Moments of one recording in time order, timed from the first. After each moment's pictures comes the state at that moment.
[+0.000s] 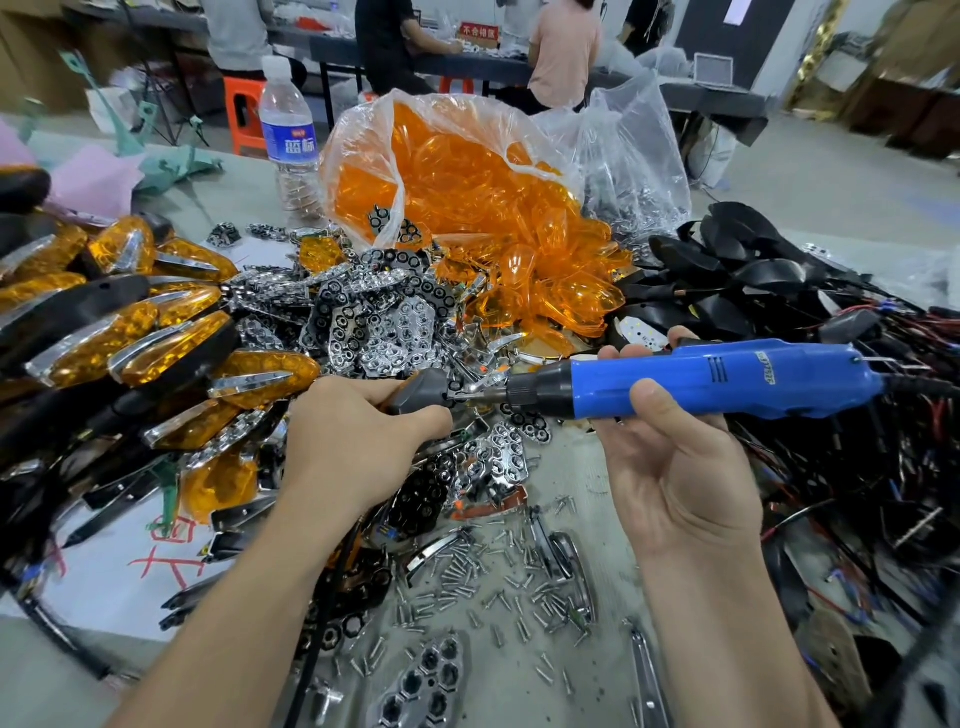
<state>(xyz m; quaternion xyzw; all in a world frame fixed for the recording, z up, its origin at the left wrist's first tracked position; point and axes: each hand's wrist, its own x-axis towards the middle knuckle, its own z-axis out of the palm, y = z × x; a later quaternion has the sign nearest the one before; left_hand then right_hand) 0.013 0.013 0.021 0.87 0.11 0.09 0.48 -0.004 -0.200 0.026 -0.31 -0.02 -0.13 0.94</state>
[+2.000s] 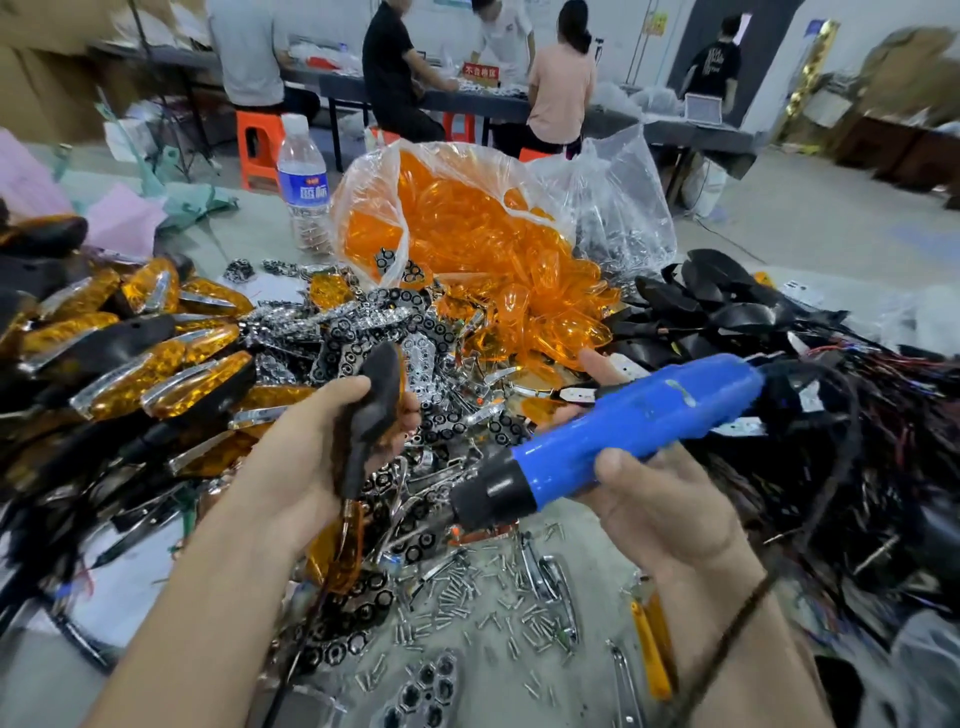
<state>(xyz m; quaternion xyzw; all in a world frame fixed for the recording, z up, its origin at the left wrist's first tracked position) 0.024 0.052 0.027 0.49 0.07 -0.11 0.86 -0.010 -0.218 0.031 -0.51 -0.12 0.04 0.85</state>
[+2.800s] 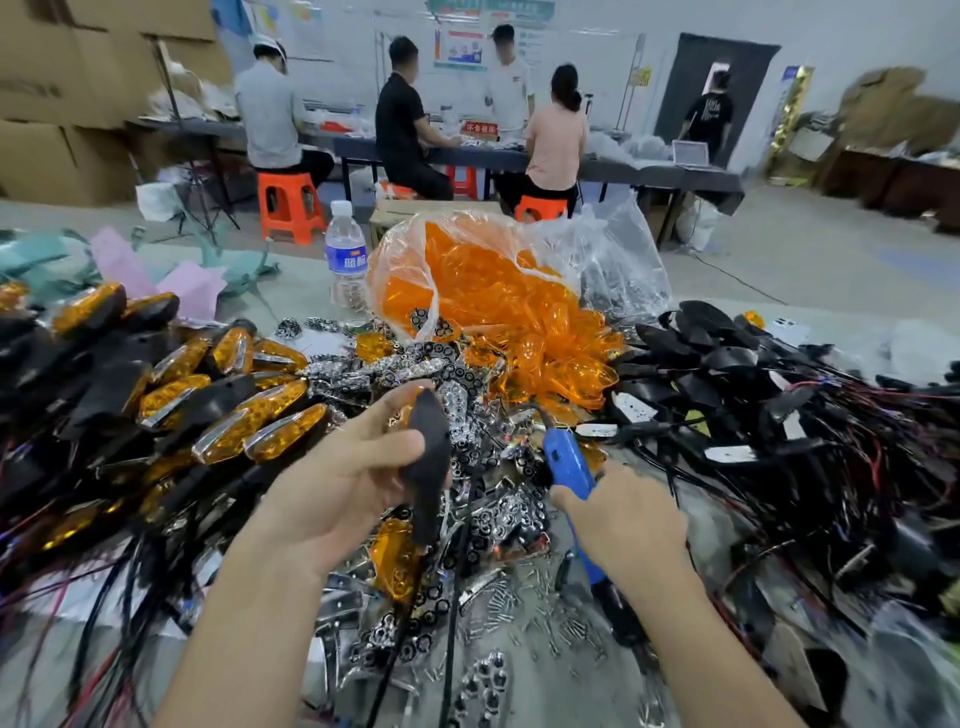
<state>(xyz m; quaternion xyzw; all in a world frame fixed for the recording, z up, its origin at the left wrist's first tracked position) -0.009 0.083 0.082 0.56 -0.05 -0.16 0.81 -0.007 -0.181 0.035 -0.97 0.20 -0.02 0.13</state>
